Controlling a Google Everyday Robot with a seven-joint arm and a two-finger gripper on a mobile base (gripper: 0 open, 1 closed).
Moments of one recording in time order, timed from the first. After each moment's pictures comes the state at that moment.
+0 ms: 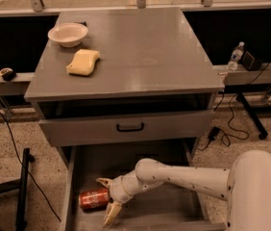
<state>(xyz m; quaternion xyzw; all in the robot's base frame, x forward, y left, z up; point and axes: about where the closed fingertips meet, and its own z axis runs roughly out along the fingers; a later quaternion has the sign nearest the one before) 0.457 0.140 0.368 -0.70 0.55 0.35 0.30</state>
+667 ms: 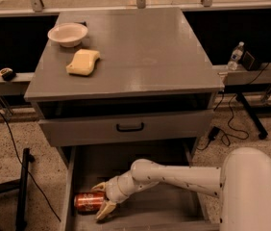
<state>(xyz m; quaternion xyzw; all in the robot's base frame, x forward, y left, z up) 0.461 0.152 0.356 -0.71 0.54 0.34 0.30</state>
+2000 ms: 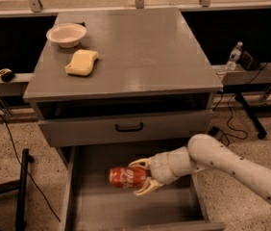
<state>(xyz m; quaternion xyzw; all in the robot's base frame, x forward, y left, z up) 0.464 -0.007 0.554 -0.74 0.50 0.25 0.38</state>
